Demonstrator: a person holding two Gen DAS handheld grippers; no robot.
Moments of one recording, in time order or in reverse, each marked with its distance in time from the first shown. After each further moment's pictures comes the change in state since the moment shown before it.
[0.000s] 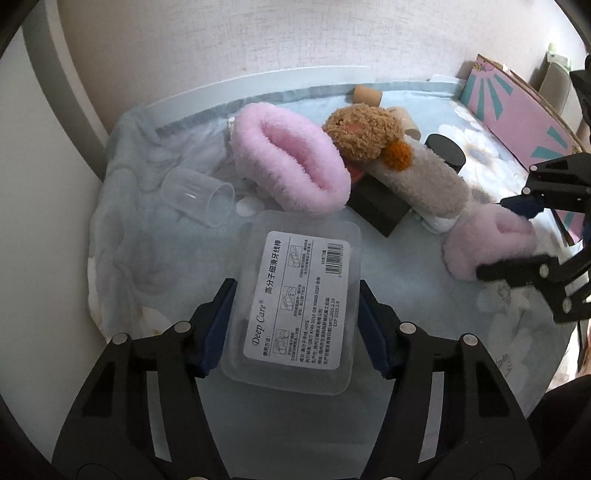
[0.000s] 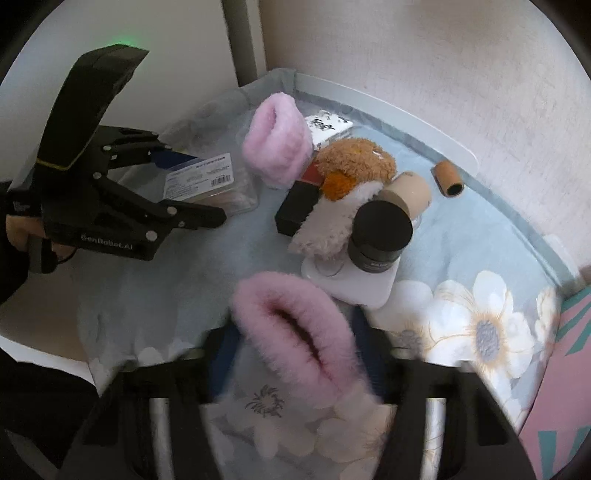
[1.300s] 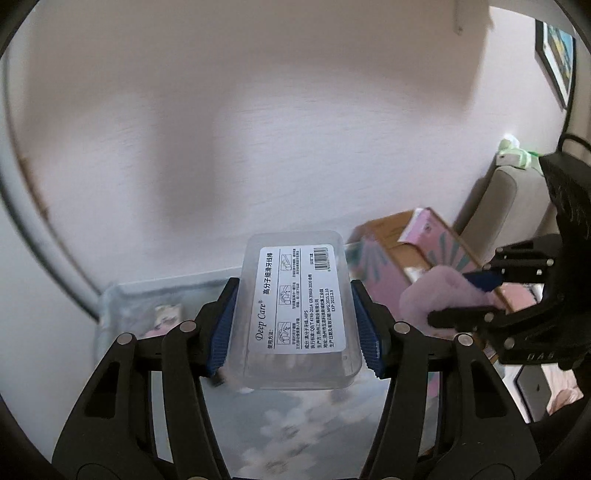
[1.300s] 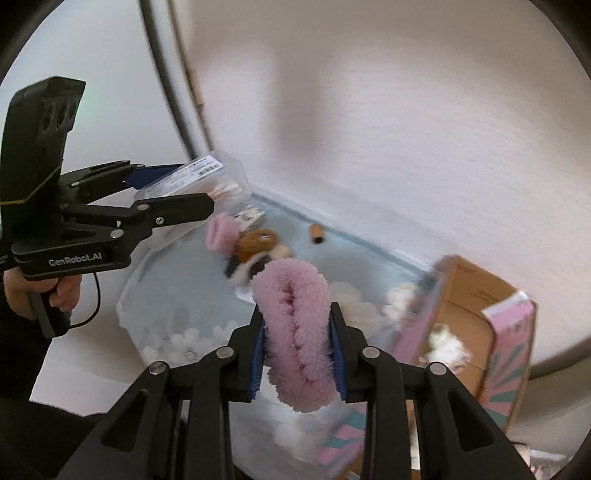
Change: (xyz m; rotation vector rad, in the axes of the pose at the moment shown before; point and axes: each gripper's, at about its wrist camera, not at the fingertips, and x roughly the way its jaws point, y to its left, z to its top) left arm -0.166 -0.160 0.150 -0.051 -0.317 -0.046; right arm -0.219 -0.099 -0.019 0.160 -0.166 -0.059
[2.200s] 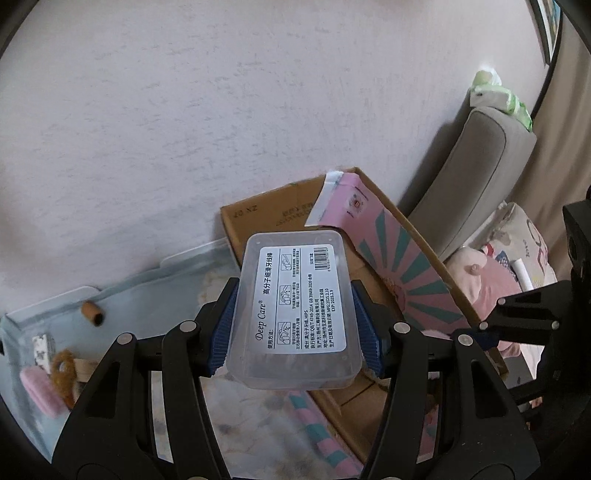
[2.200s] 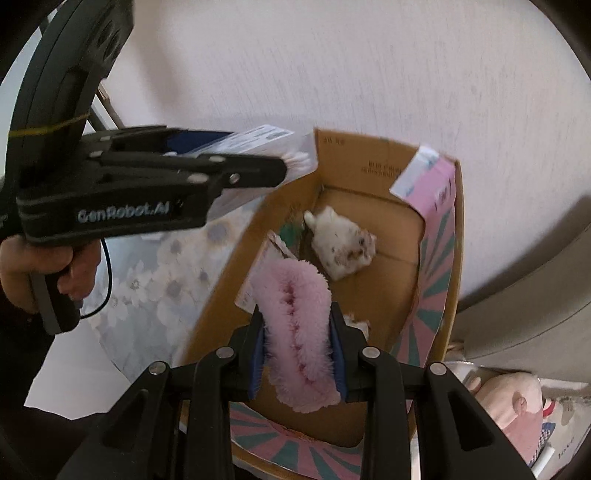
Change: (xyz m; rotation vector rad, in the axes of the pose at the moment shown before) left arm 0.160 -0.157 0.021 0.088 0.186 -0.147; right arm 0.003 -0.140 -0.110 0.211 0.139 -0.060
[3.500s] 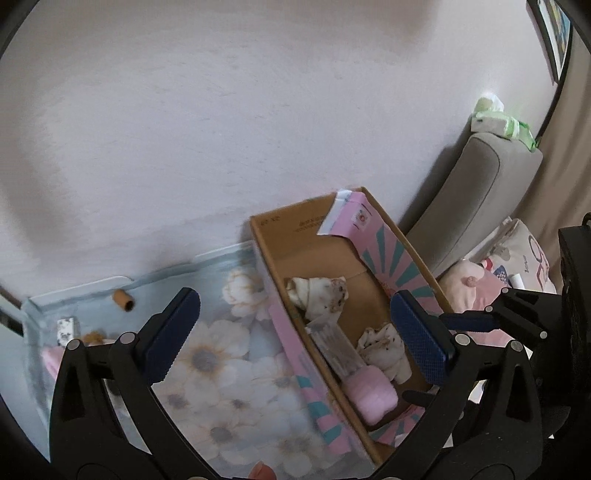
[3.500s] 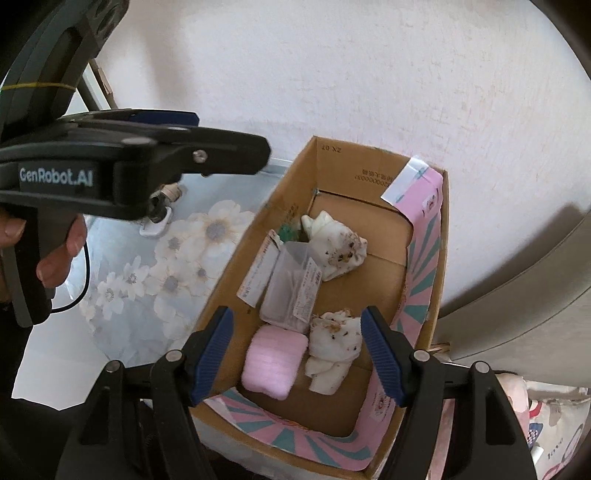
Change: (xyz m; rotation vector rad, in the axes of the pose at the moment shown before) left arm -0.068 0.011 -0.002 -0.056 -0.036 0.051; right arm -0.026 0.010 -0.002 -0.032 -0.032 -0.051
